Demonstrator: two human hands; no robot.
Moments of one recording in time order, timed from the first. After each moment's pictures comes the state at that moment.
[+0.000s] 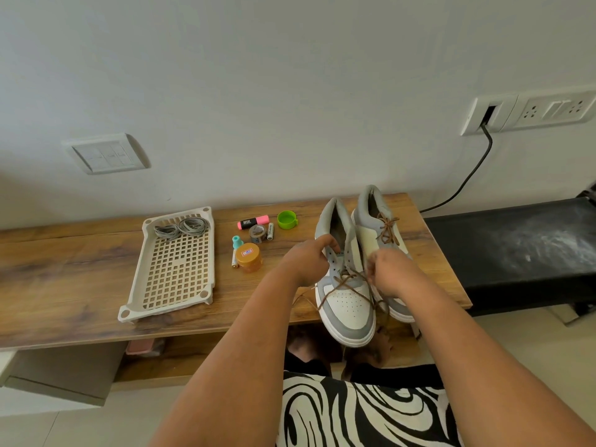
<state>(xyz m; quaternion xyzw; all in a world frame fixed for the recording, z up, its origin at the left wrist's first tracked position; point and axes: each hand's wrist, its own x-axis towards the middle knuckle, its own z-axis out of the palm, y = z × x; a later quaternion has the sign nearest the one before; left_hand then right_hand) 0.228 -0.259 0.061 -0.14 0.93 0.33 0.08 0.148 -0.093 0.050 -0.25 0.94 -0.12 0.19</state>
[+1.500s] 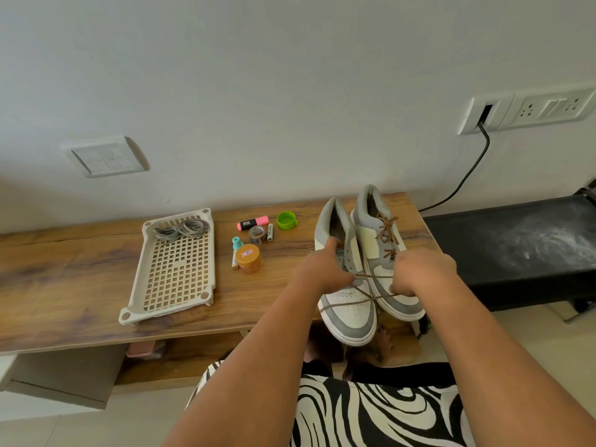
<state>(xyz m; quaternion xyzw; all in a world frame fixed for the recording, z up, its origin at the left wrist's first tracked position) 0.225 -0.230 0.053 -0.20 0.92 0.32 0.11 0.154 -0.072 0.090 -0.22 0.95 0.11 0.18</state>
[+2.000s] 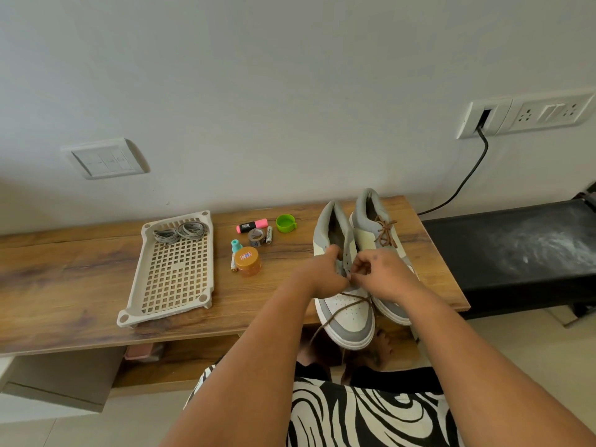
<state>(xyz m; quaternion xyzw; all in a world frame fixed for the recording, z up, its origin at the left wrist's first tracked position) 0.230 -0.231 0.061 -0.15 0.92 0.32 0.14 0.163 -0.091 0.058 -0.30 0.89 -0.29 0.17</state>
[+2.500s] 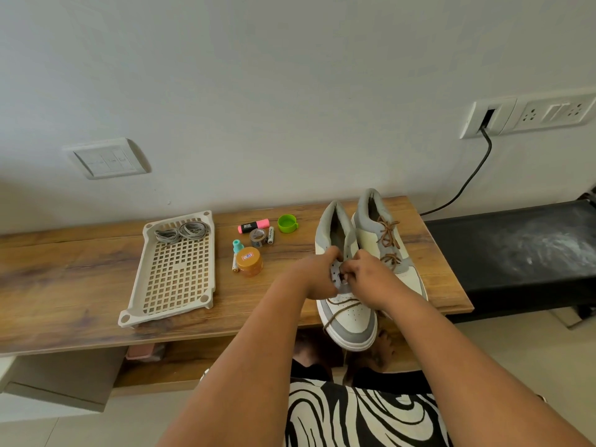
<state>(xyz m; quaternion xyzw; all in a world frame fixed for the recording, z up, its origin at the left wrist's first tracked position) 0.231 -0.245 0.064 -0.12 0.94 0.27 0.18 0.166 -0.111 0.038 -0.37 0.90 -0.19 0.15</state>
